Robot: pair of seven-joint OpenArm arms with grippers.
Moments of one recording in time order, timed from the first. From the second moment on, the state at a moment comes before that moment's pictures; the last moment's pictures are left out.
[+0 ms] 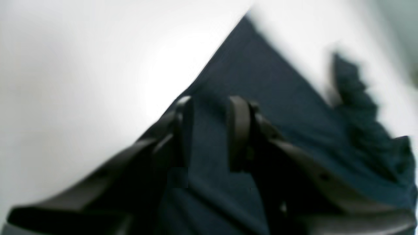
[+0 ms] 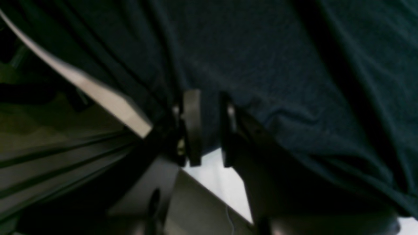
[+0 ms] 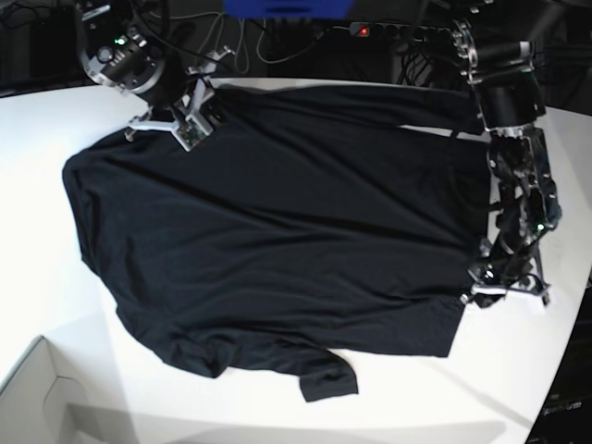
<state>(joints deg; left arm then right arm) -13.8 -12.7 -17.0 73.4 -33.1 0.1 33.3 -30.1 15.4 -5.9 115.4 6.2 25.9 -40.7</state>
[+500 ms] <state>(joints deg) 4.1 -7.5 -20.9 87.7 -32.7 0.2 42.5 -30.7 15.5 -5.8 116.8 6.1 25.9 -40.8</state>
